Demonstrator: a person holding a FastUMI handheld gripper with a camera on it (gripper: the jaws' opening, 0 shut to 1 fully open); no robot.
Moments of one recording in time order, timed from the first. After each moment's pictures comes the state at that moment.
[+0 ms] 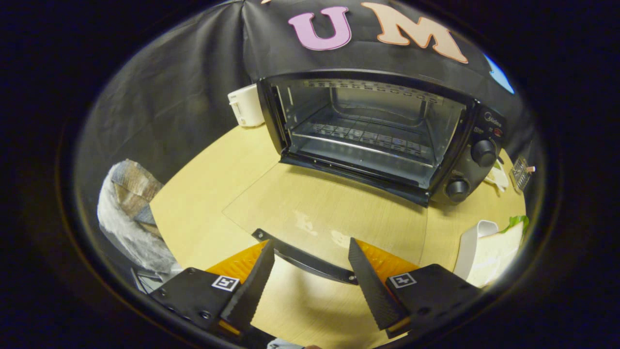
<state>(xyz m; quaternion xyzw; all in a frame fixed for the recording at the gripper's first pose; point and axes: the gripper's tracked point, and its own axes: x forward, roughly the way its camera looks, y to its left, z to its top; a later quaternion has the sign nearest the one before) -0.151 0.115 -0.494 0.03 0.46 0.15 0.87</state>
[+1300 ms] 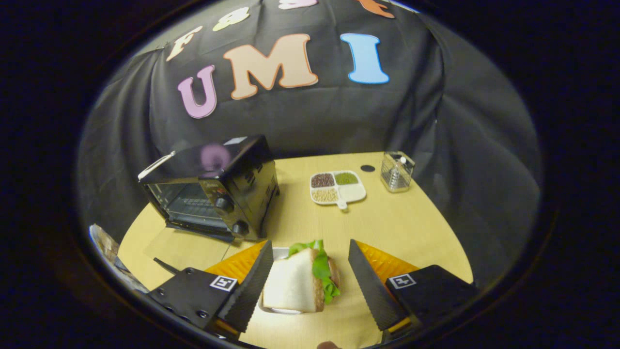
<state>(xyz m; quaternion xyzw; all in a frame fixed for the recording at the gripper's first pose) -0.151 -0.208 -0.425 0.07 0.36 -0.10 0.92</state>
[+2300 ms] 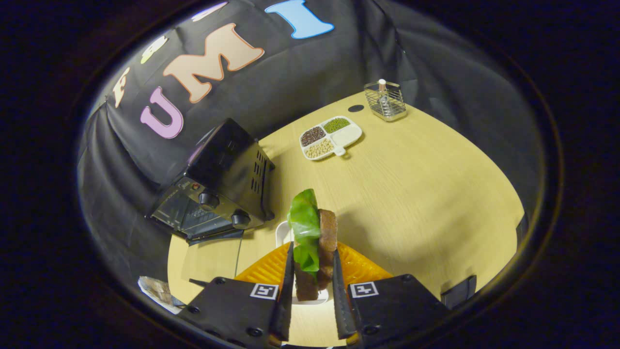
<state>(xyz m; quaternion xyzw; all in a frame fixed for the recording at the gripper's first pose) -0.165 -0.194 -0.472 0.26 0.42 -0.13 0.86</state>
